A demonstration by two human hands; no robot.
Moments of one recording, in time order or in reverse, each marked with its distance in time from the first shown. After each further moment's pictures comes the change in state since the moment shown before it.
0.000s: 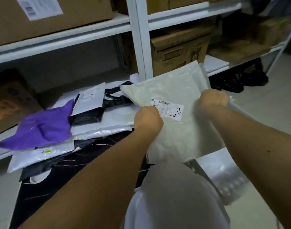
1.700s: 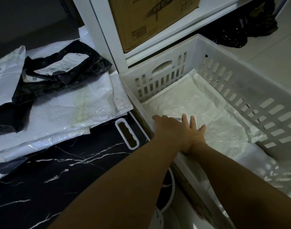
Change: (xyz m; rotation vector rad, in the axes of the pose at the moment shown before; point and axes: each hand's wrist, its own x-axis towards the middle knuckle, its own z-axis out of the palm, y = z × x) left_hand 0.083 0.066 0.174 0.429 -0.403 0.457; right_hand 0.033 -0.028 0.300 -0.030 -0.450 -0.312
